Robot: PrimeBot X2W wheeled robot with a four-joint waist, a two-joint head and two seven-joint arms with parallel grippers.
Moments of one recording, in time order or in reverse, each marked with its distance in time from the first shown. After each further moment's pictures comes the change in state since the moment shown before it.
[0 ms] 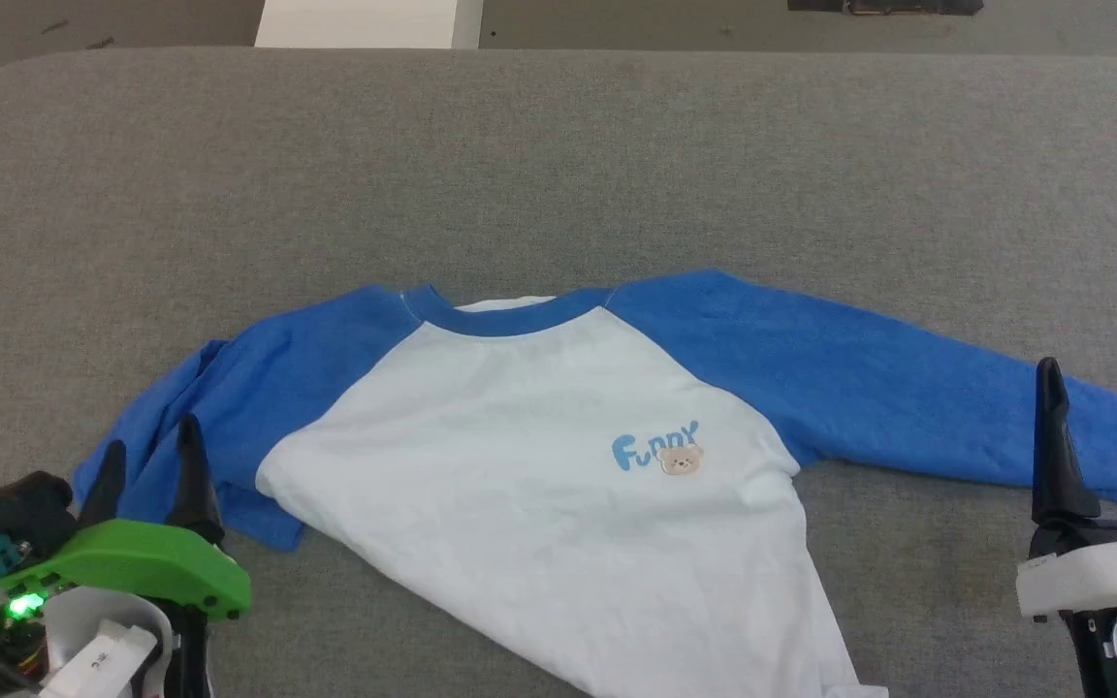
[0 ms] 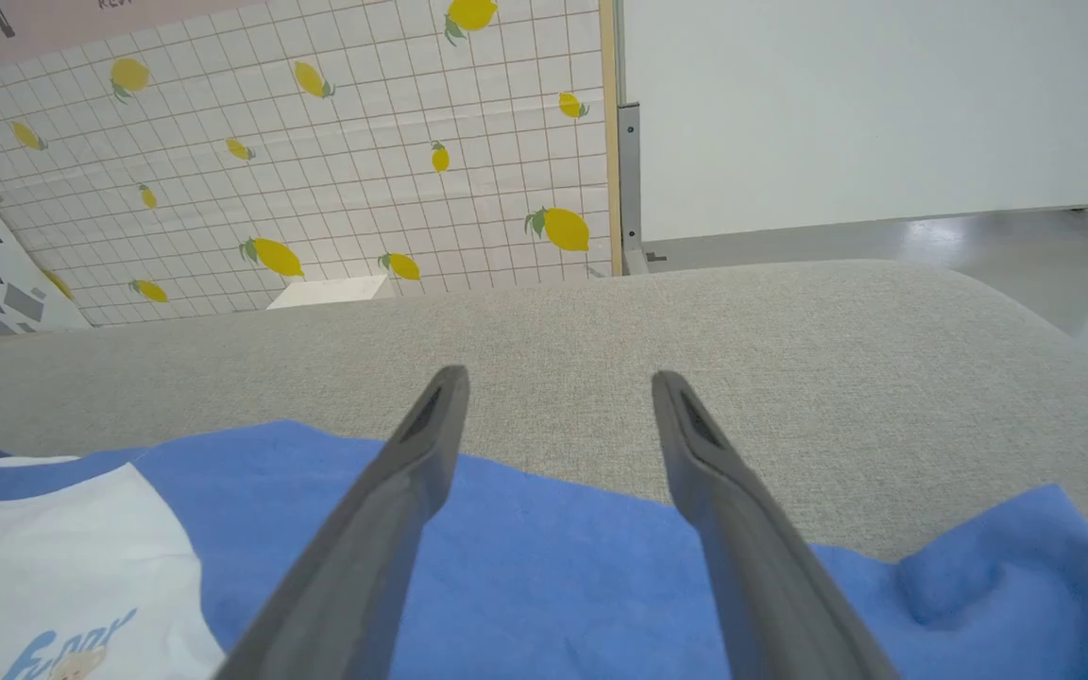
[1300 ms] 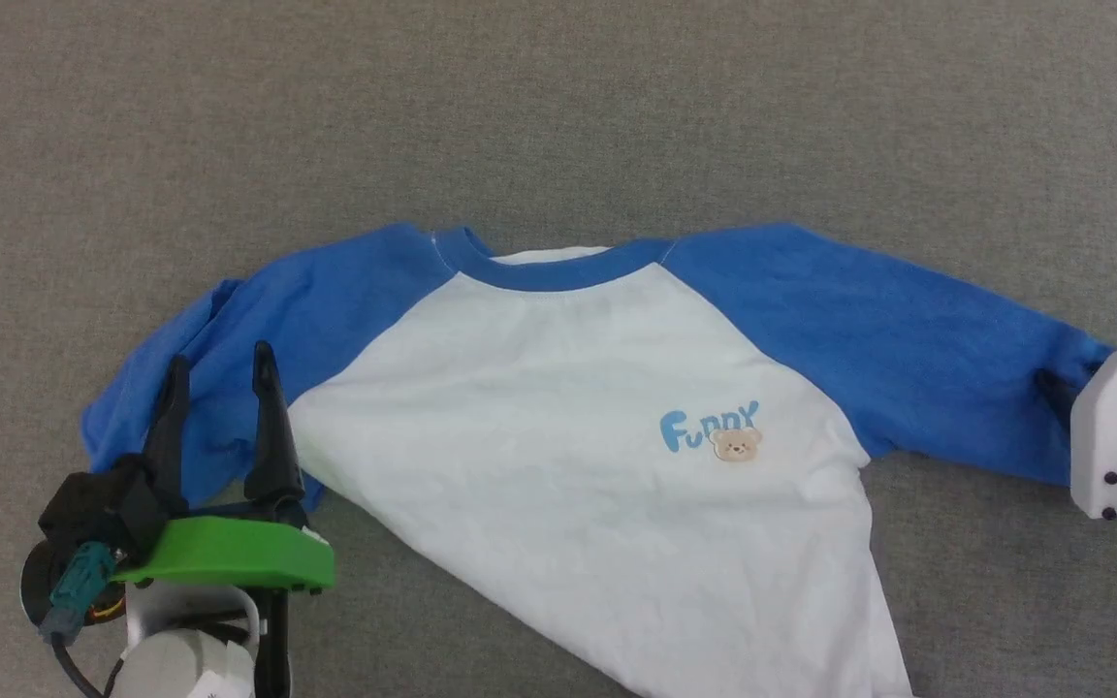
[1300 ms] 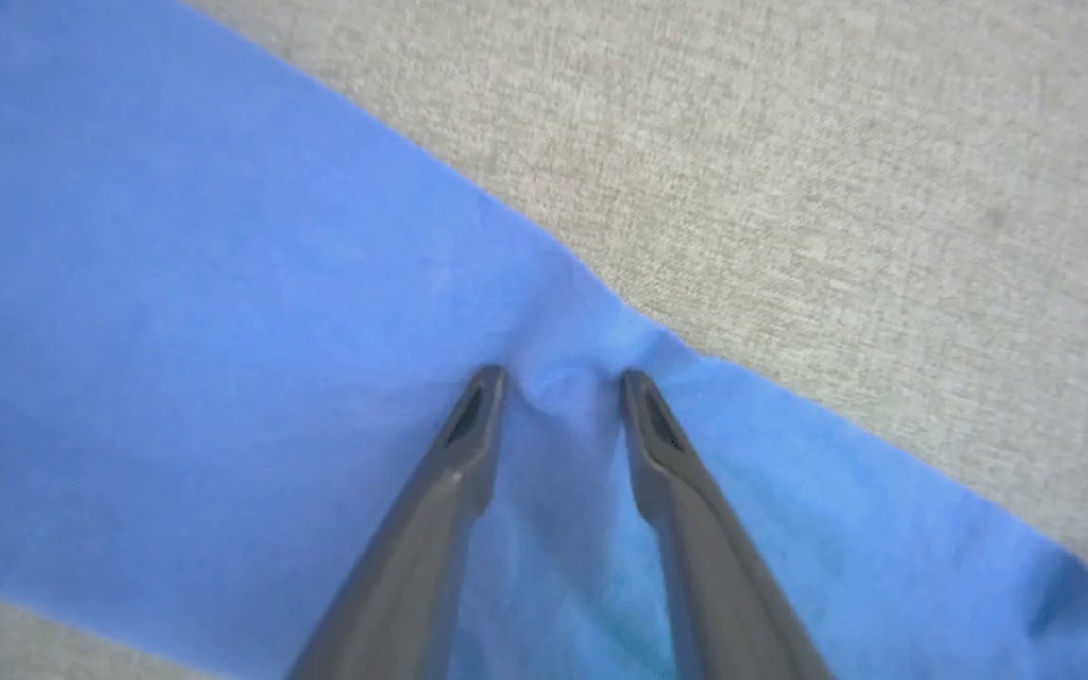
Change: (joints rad) left arm -0.040 -0.036 -0.139 -0.055 0.114 -0.027 -0.273; right arm -0.295 -0.328 0.147 0.127 0.086 0.000 0.962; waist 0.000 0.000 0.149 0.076
